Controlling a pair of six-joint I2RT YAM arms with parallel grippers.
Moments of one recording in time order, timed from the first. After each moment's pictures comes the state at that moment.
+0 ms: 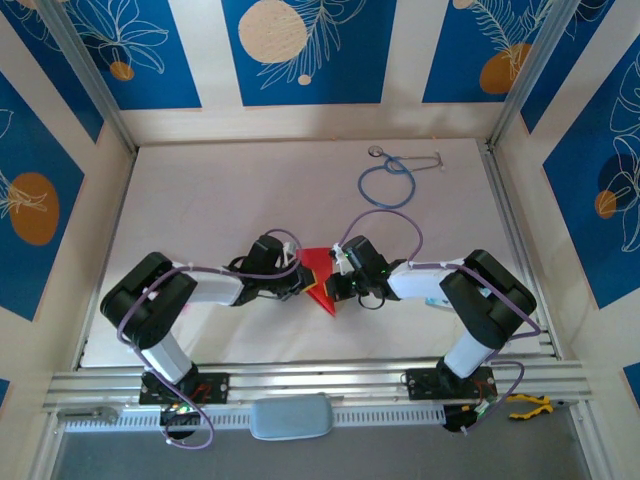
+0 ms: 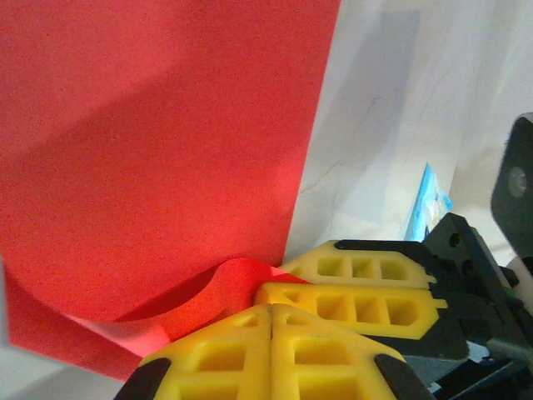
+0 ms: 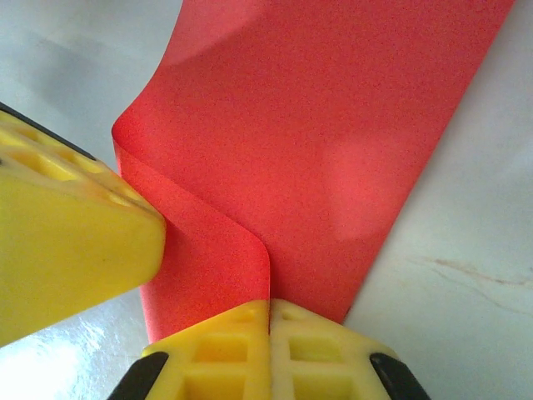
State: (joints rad) left arm -0.67 1.67 0.61 0.35 0.49 -1.12; right arm 0.70 1.63 0.66 0.02 -0.30 0.45
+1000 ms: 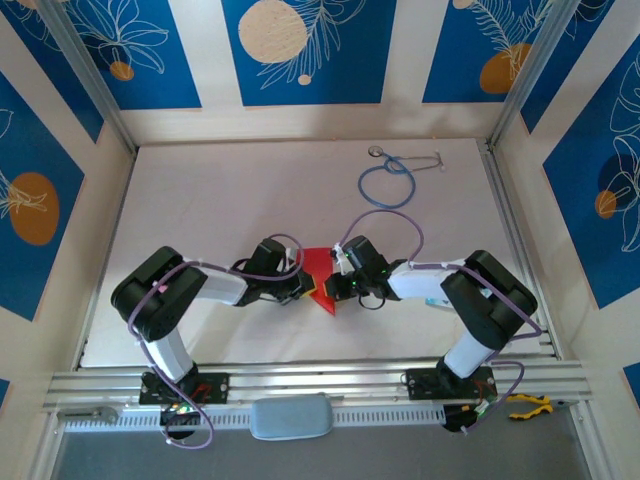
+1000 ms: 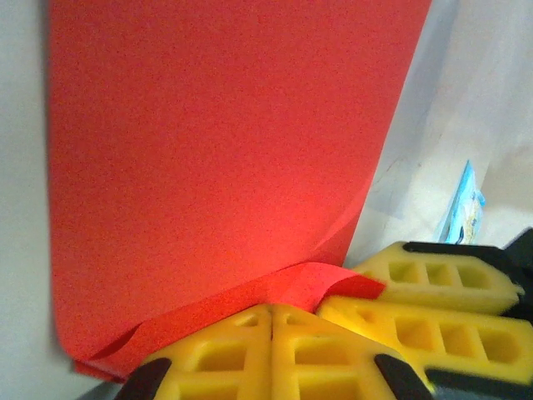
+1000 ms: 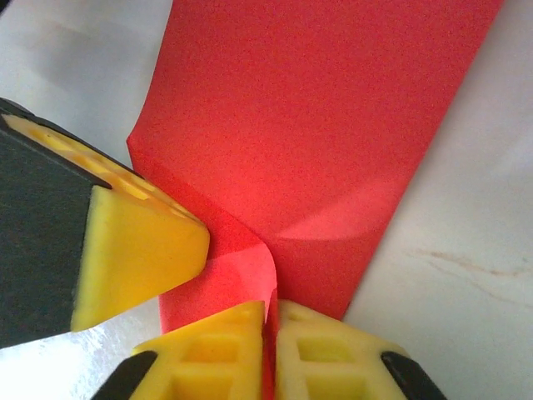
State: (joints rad) left arm -0.67 1.74 0.61 0.35 0.50 -1.12; right arm 0.70 1.61 0.66 0.00 -0.30 0.47
